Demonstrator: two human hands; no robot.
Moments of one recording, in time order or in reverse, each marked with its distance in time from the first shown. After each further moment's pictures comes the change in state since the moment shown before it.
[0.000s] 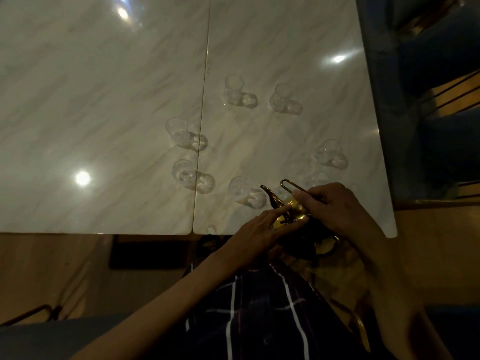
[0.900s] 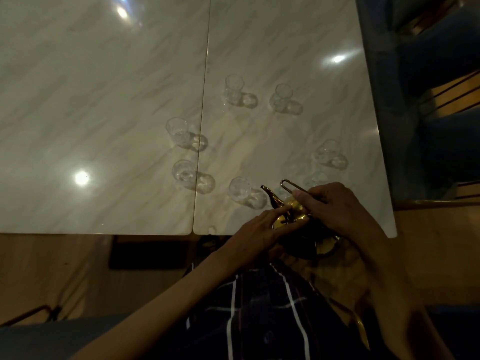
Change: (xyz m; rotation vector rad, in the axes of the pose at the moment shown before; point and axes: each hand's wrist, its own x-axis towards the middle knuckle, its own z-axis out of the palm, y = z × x) left_hand 0.000 -0.002 -0.001 0.005 0.002 0.005; right_hand 0.001 -0.004 -0.001 -0.040 -0.014 0.009
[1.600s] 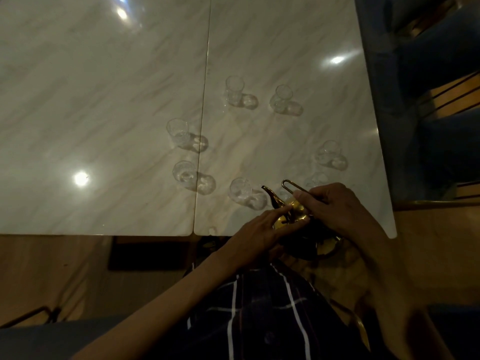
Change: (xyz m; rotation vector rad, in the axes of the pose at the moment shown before) left_hand -0.001 -0.002 -0.002 -0.006 0.002 0.006; right_hand -0.001 -0.001 0.000 -0.001 0.012 -0.022
